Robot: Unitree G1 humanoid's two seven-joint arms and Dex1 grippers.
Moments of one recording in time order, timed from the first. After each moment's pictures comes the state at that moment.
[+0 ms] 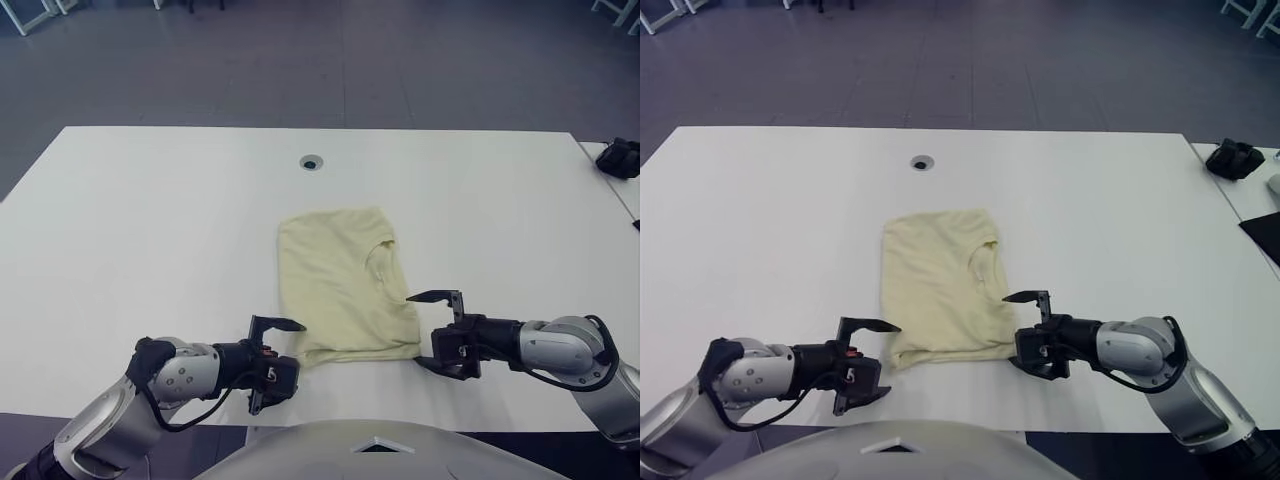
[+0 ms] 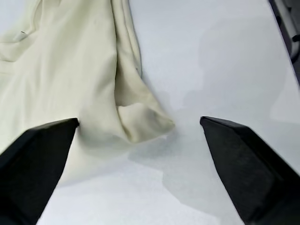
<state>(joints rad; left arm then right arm) 0.29 0.91 -0.42 -0.78 0.31 0.27 -0.95 0.30 -0.96 0.16 -0.52 -0.20 -0.04 0.93</state>
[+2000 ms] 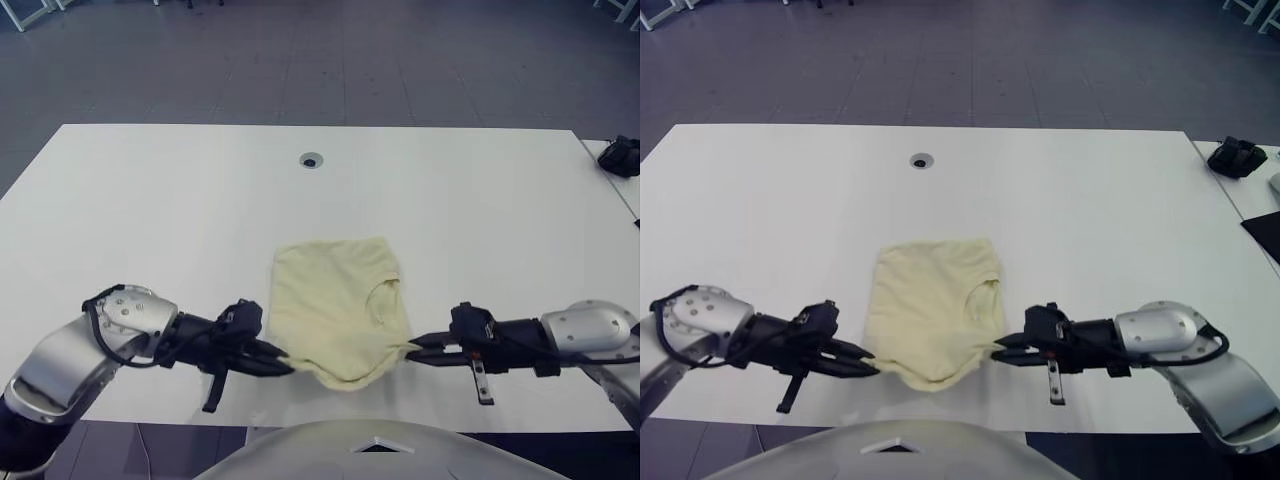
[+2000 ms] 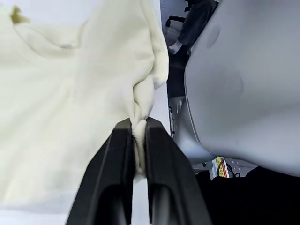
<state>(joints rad) 0.00 0.97 -0.08 -0.62 -0.65 0.77 -1.23 0.16 -0.99 -0.01 -0.69 0.62 0.56 1.12</state>
